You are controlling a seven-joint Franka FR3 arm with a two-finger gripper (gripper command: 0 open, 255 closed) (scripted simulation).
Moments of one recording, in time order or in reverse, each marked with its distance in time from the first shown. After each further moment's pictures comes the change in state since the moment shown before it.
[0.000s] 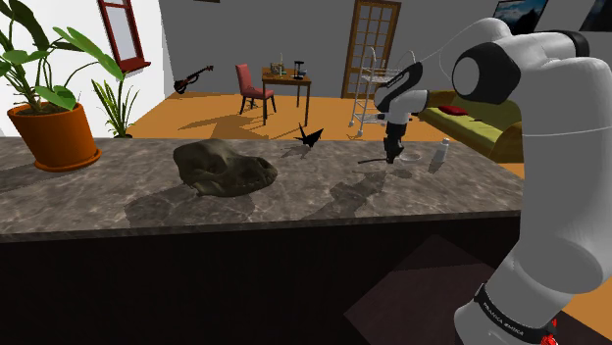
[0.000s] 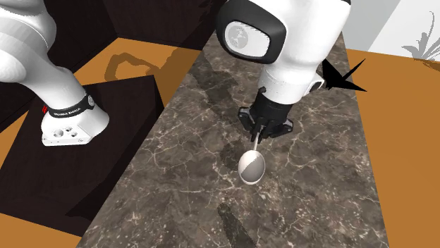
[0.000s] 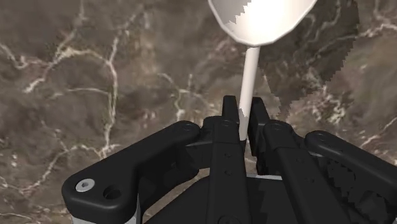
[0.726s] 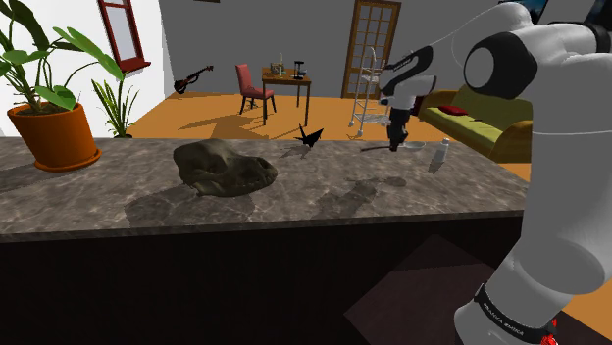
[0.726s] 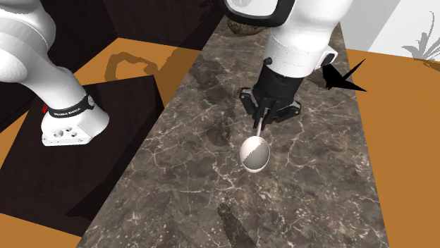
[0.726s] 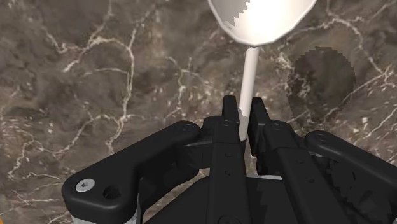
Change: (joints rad) arm 0.016 -0.072 -0.022 0.054 -0.043 -0.117 0.025
